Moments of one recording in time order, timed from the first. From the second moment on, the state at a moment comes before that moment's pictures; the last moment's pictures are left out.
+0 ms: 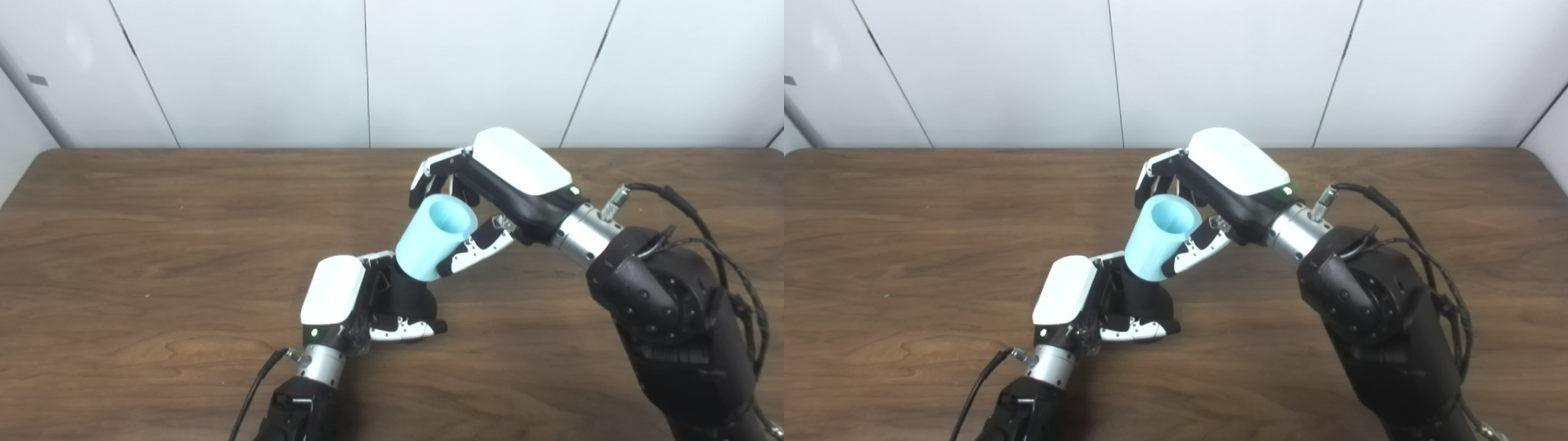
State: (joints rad) left arm -0.06 0.07 -0.45 -0.11 0.95 0.15 0.11; right arm -0.44 -0.29 0.24 -0.60 -0.74 0.26 0.67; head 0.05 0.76
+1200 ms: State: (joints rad) left arm -0.06 0.06 -0.48 -0.12 0.97 0.18 0.11; right arm -0.48 -0.33 0.24 -0.61 -0.70 0.33 0.75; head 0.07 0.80
